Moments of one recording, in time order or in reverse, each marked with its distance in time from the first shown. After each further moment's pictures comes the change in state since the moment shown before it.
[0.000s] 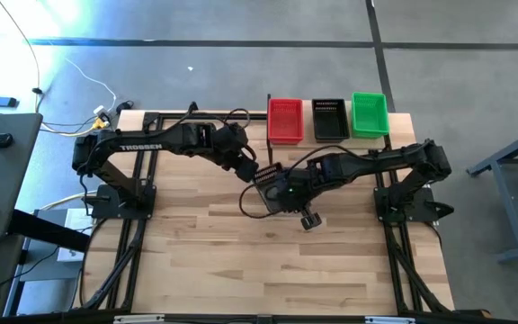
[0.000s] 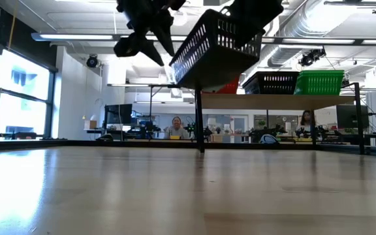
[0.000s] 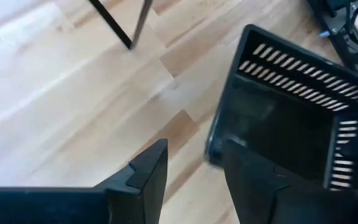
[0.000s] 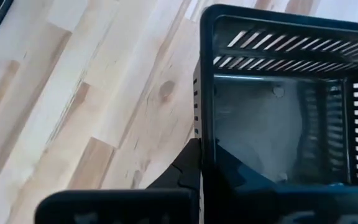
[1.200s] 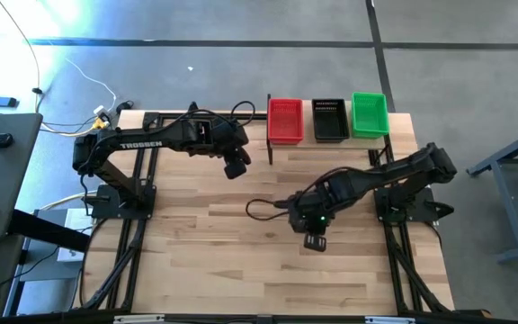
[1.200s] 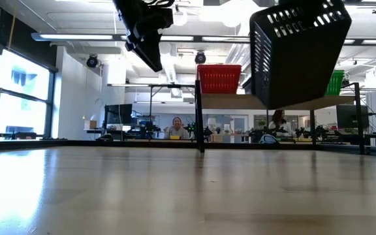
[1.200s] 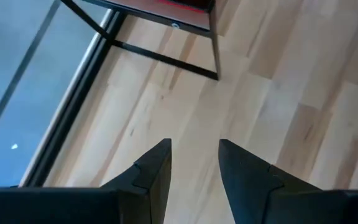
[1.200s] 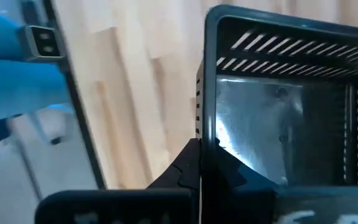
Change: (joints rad) left arm 0.045 0.000 0.000 -0.051 -0.296 0.682; right arm 0.159 -0.021 0.000 -0.182 -0.100 0.831
